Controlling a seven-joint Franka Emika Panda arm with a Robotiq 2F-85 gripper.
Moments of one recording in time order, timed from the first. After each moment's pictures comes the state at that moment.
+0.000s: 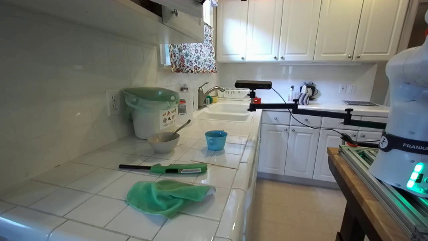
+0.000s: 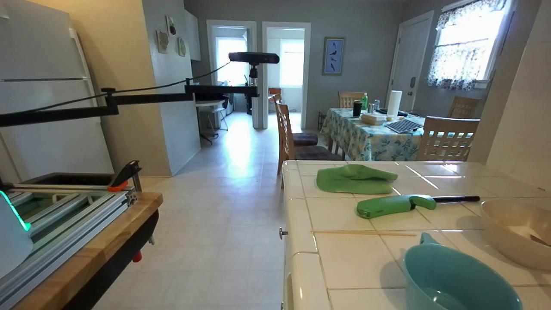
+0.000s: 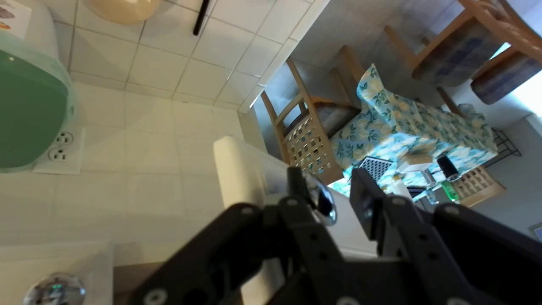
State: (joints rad) arm -0.03 -0.20 -0.01 -1.88 0.63 2.07 -0.74
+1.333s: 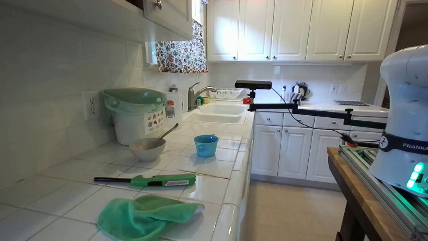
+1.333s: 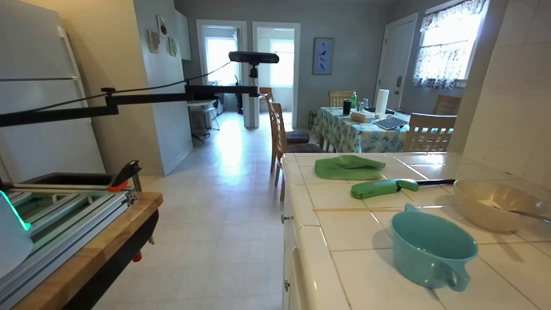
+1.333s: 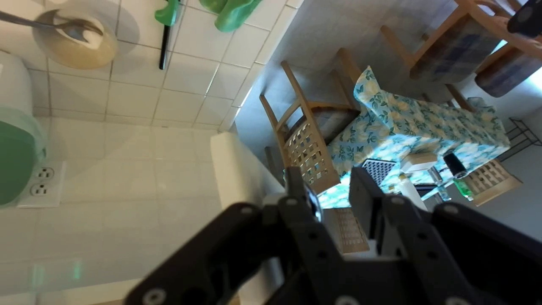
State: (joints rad) arm 0.16 -0.45 0.10 -2.14 0.54 2.25 -0.42
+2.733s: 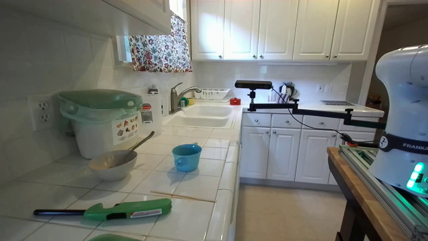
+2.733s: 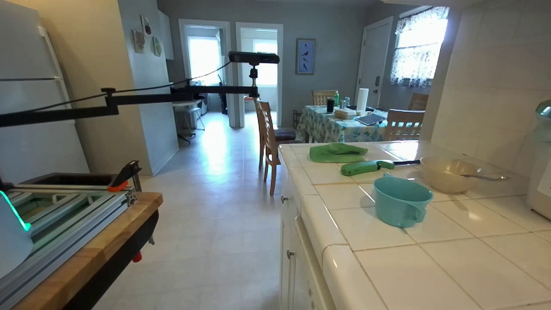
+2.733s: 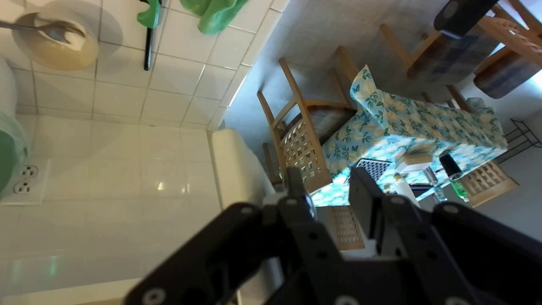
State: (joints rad) arm 0.35 -0.35 0.20 -2.08 0.42 2.39 -0.20
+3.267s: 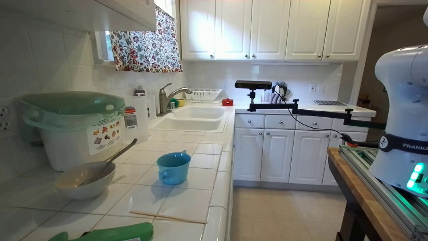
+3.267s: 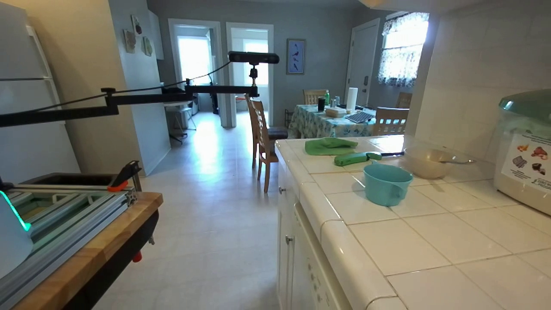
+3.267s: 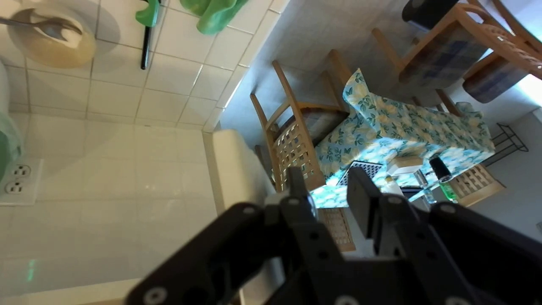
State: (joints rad) arm 0.38 -0.24 0.24 -1.97 0.42 2.40 -0.19
